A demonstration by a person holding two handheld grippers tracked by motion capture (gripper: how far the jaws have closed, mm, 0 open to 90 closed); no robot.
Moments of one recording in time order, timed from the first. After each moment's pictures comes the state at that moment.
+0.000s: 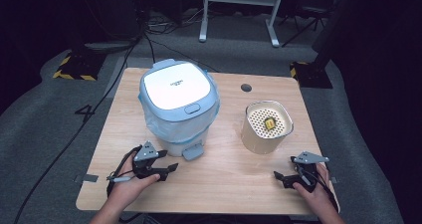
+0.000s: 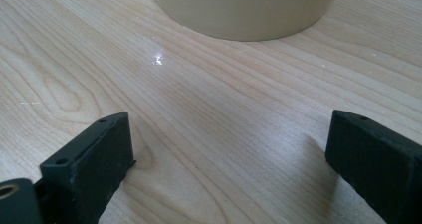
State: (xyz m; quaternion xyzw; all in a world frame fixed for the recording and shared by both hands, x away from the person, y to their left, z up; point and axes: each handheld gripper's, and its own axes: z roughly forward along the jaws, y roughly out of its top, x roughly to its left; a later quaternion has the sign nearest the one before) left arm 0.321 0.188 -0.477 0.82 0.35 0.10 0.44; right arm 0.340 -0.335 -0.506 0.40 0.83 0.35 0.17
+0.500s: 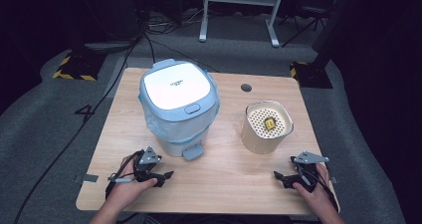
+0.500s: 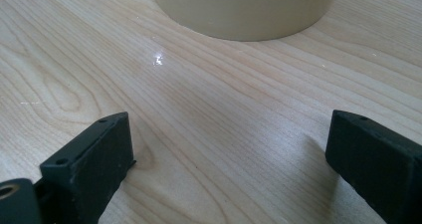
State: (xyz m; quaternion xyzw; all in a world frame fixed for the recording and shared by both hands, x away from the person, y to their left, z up) left arm 0.323 0.192 -0.498 0.87 0.34 0.11 0.35; right arm 0.340 -0.335 -0.506 0.40 0.83 0.35 0.17
